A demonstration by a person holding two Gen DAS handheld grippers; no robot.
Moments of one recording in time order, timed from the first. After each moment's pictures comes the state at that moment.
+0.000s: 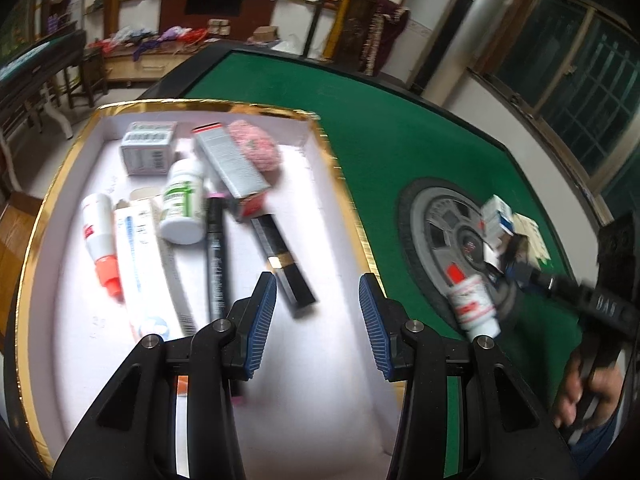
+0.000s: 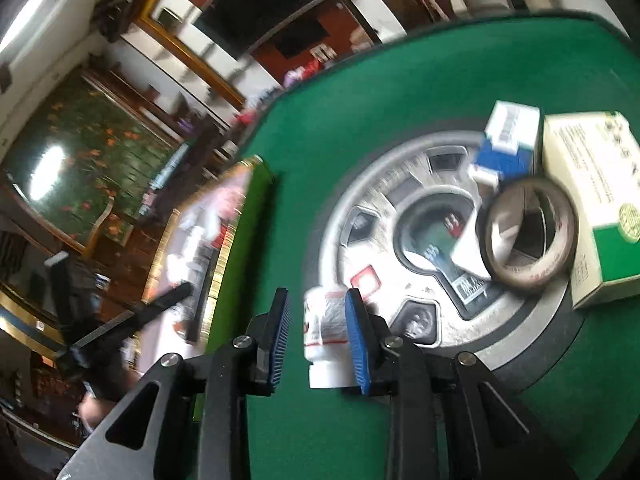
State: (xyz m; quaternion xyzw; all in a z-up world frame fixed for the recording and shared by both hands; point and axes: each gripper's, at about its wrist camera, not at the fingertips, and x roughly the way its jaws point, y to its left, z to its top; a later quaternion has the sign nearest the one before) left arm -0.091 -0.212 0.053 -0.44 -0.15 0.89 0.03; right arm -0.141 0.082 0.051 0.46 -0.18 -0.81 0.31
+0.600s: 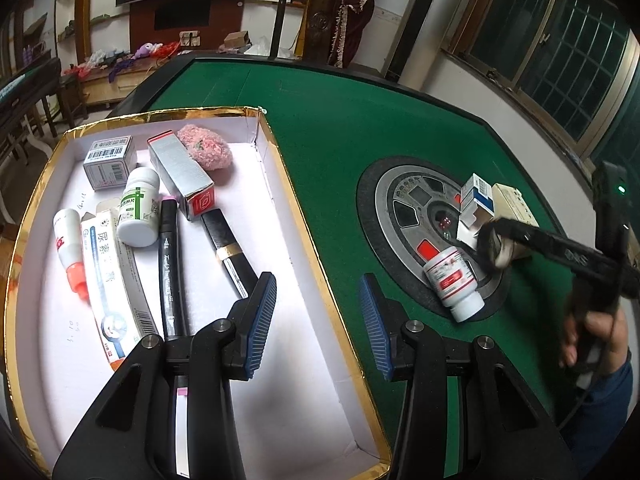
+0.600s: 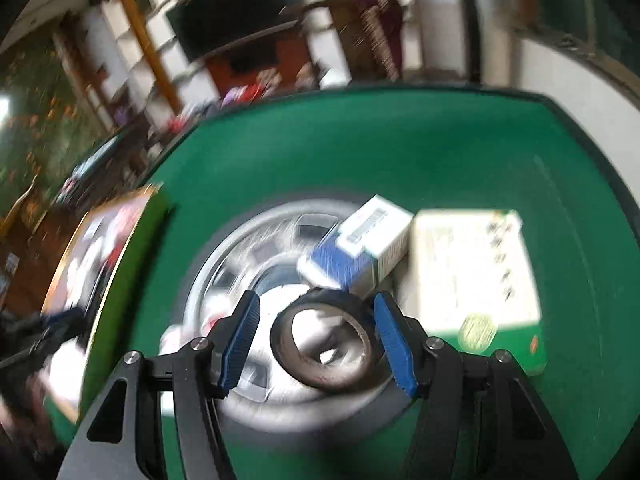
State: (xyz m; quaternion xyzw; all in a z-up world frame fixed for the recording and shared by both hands) left arm -0.089 -0.176 0.052 -0.44 -0.10 0.89 0.06; right arm -0.154 0.111 0.053 0.44 -0.05 -0.88 0.19
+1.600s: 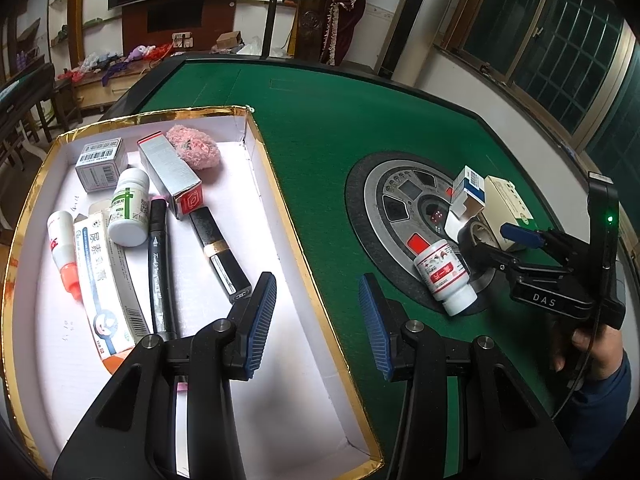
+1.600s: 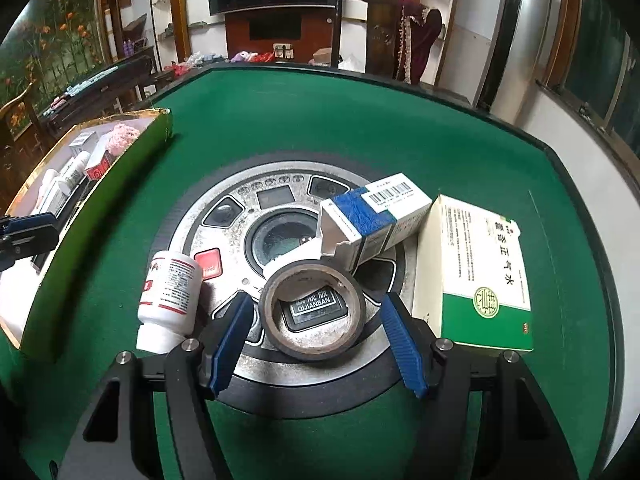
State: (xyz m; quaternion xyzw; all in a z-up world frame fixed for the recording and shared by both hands) left arm -0.086 -0.168 0.053 -0.44 -0.09 0.89 0.07; right arm -0.133 0.084 0.041 0.43 0.11 -0.88 0.17
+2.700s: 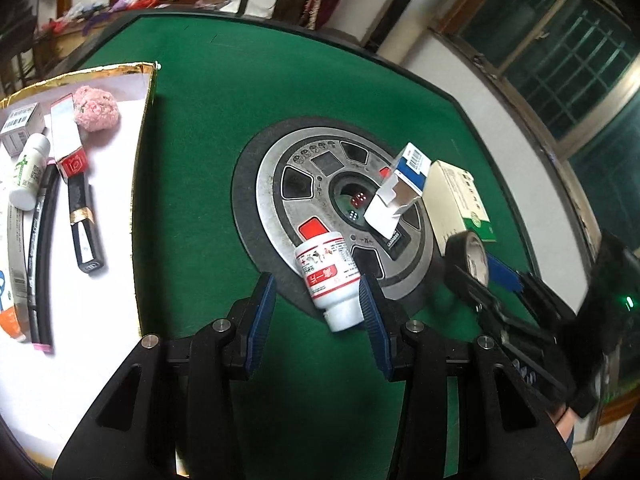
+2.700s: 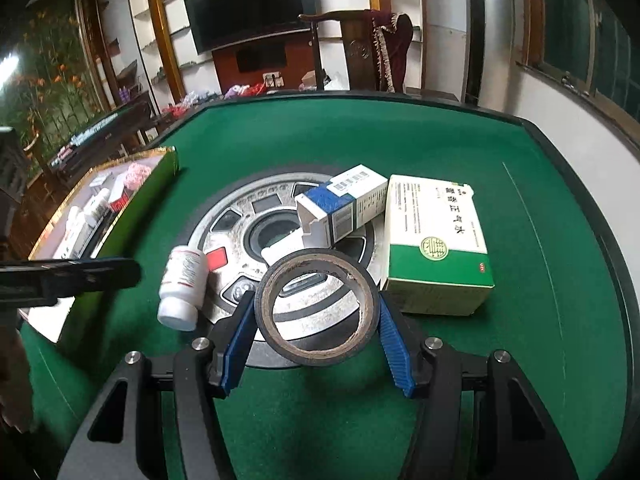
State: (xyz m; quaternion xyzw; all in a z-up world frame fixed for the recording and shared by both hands) left arm -0.115 -0.086 0.052 -0.50 -0.17 0.85 0.10; right arm -0.097 0.133 0.060 0.40 0.02 -0.90 0.17
